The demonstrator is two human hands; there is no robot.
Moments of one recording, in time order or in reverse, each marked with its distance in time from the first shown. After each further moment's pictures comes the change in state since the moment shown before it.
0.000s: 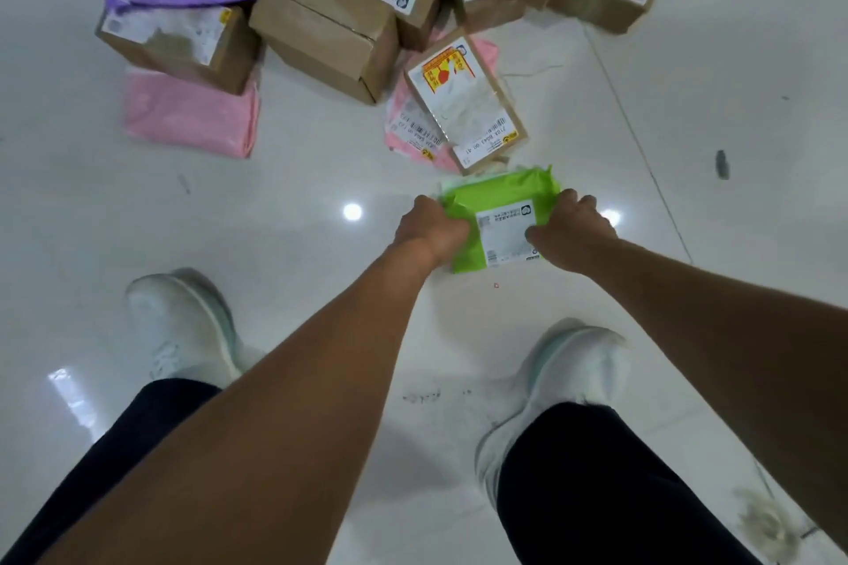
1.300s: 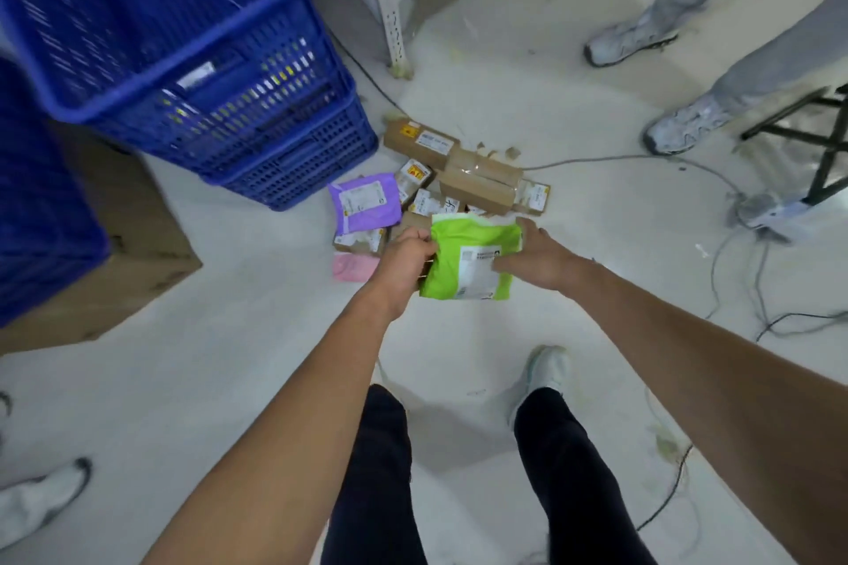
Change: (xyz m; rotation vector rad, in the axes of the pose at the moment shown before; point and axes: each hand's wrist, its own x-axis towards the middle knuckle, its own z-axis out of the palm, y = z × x) left_hand -0.405 0.124 -0.298 -0.531 -0.146 0.286; right_hand -0.402 -0.147 -0.324 0.486 -0.110 -0.180
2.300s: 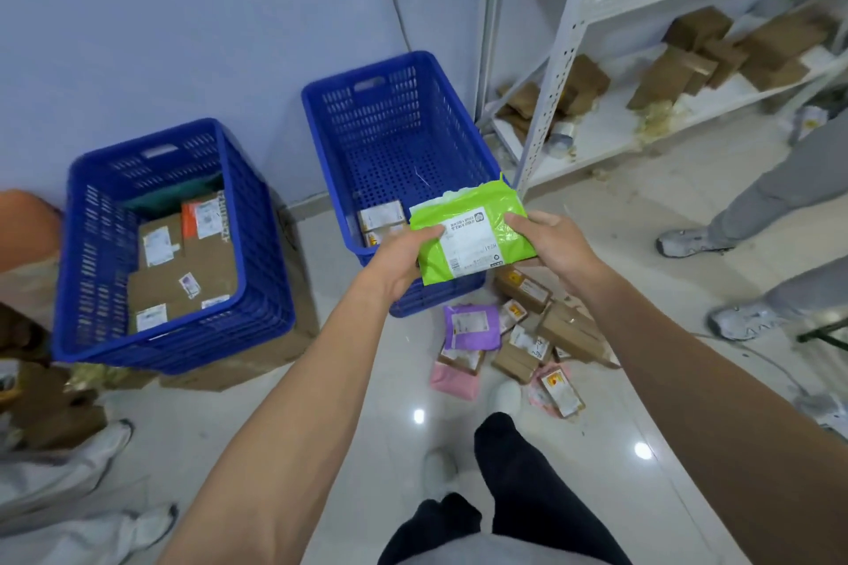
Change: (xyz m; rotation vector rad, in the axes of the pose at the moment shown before) left_hand -0.191 0.248 -0.283 -0.364 0.041 0.292; right_hand -0.160 -0.383 0.029 0.520 0.091 -0.485
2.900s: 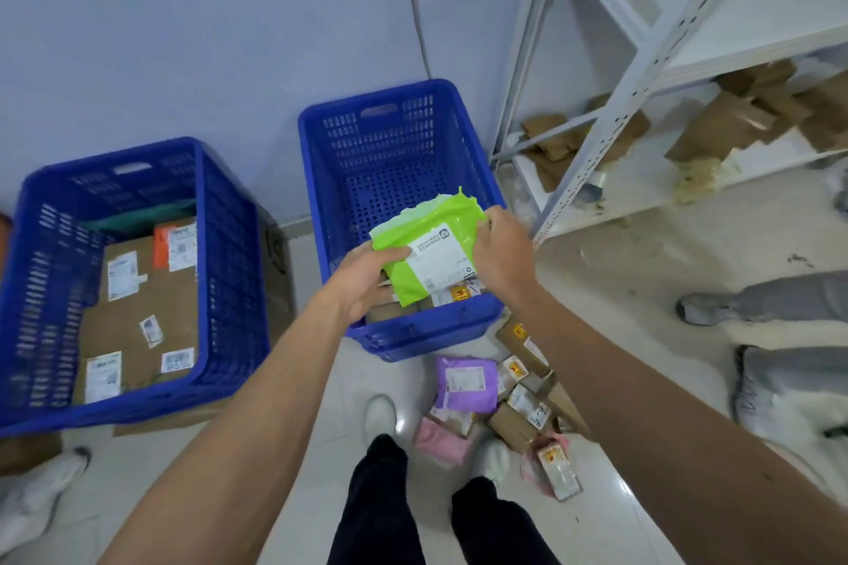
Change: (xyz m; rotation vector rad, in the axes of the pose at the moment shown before) left_hand 0.153 0.099 -0.054 0.039 0.100 -0.030; right_hand 0.211 -0.065 0.082 -0.700 0.223 -0.302
